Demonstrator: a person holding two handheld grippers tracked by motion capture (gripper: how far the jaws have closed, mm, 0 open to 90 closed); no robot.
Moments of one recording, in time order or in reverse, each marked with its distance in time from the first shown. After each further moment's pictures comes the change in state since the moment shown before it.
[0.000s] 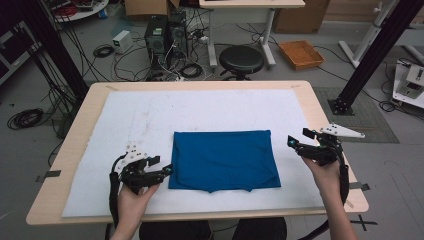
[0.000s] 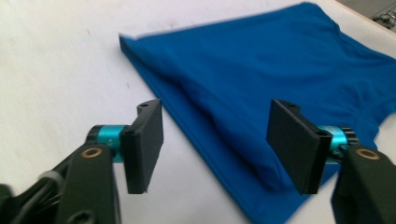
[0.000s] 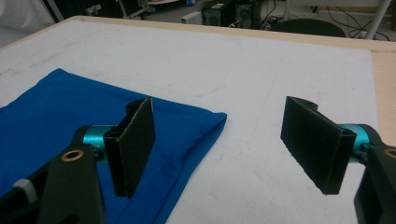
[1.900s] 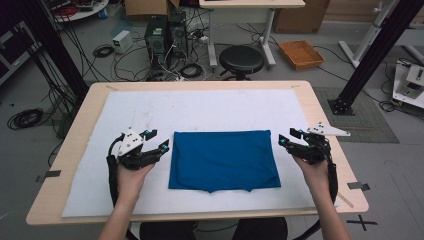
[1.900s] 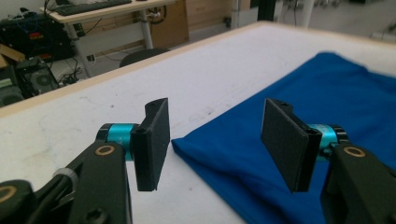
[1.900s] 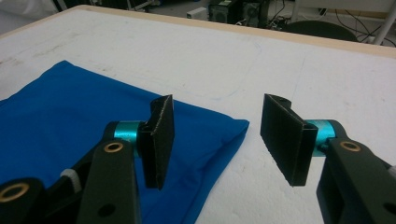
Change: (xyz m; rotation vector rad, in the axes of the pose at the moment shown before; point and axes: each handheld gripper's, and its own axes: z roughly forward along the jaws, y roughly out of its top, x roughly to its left) left arm 0.027 0.043 0.008 -0.250 0.057 0.289; right arm 0.020 0.002 0.018 0.014 0.013 -0.044
